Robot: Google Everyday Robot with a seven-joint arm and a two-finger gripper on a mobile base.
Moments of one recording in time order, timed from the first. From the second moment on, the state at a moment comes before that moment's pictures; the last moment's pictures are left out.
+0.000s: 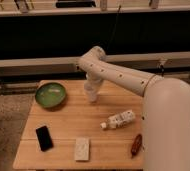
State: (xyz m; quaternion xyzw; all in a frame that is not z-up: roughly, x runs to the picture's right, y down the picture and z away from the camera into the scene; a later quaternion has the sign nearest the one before) arm 0.031 0.001 0.853 -0.25 -0.08 -0.44 0.86
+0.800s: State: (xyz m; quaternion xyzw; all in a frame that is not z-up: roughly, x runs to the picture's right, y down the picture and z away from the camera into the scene) arm 0.031 -0.015 0.840 -0.24 -0.08 -0.45 0.86
